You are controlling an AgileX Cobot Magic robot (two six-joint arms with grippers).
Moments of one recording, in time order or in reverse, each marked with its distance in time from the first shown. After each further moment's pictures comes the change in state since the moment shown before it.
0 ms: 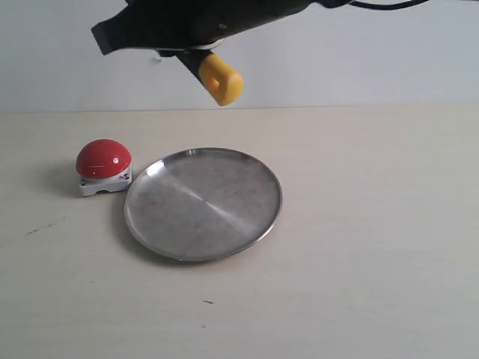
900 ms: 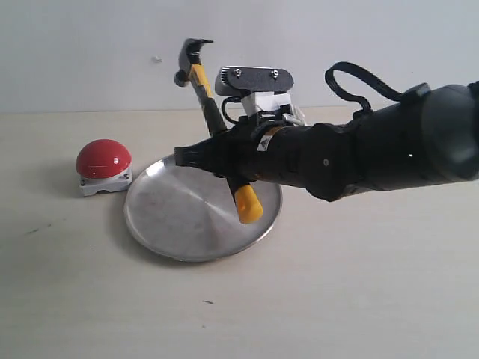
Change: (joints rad) left arm 0.000 0.000 0.000 -0.004 0.000 0.000; right arm -0.078 0.168 0.455 0.366 -0.566 0.035
